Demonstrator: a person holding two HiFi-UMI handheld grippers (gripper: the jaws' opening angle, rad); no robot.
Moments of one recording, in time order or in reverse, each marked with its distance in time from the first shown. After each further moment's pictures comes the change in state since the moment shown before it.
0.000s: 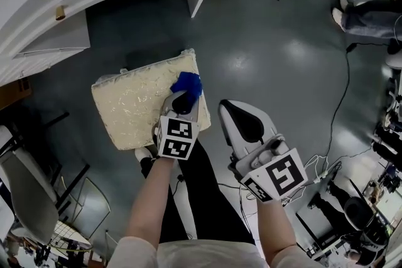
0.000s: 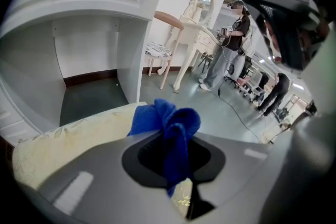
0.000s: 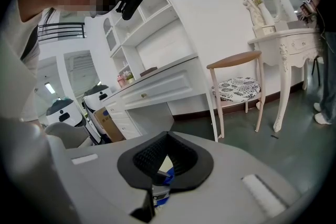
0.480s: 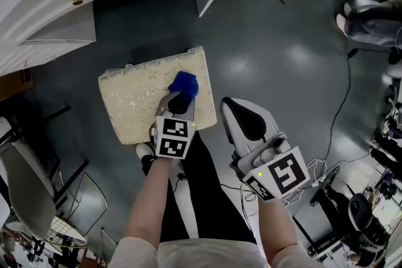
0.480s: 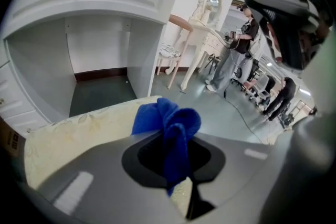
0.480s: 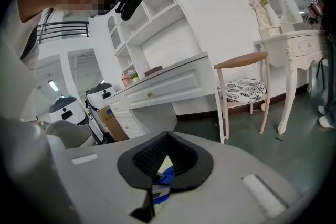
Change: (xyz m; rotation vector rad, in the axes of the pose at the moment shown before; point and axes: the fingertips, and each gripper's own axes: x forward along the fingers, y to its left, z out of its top) left arm -0.025 0.029 -0.020 -0.062 -0.001 0.054; right arm 0.010 0.025 0.002 -0.028 0.004 0.028
